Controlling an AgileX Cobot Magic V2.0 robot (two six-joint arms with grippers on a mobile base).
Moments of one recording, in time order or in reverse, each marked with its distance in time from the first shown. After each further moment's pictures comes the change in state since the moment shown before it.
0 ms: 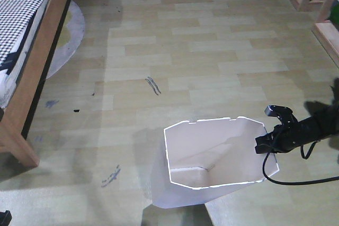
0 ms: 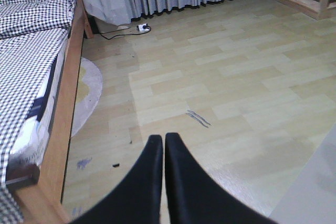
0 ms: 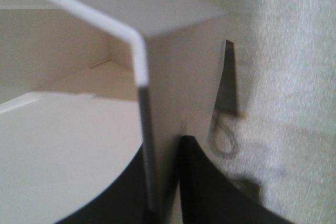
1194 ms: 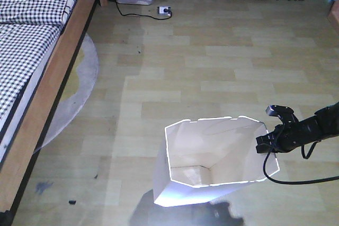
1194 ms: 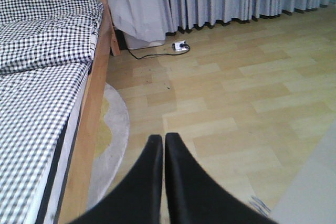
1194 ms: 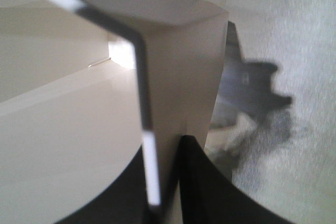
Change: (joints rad) left arm 0.000 0.000 0.000 0.000 0.000 0.000; right arm -0.002 0.000 0.000 0.005 -0.009 0.000
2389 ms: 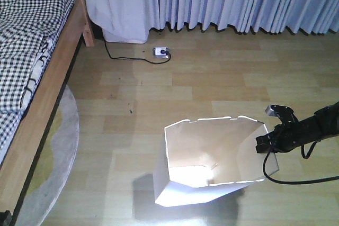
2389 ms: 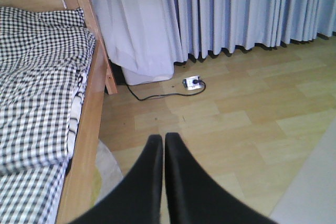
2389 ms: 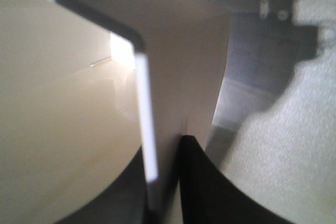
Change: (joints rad) left arm 0.000 0.000 0.000 0.000 0.000 0.000; right arm 0.002 0.000 0.000 0.001 -0.001 0.001
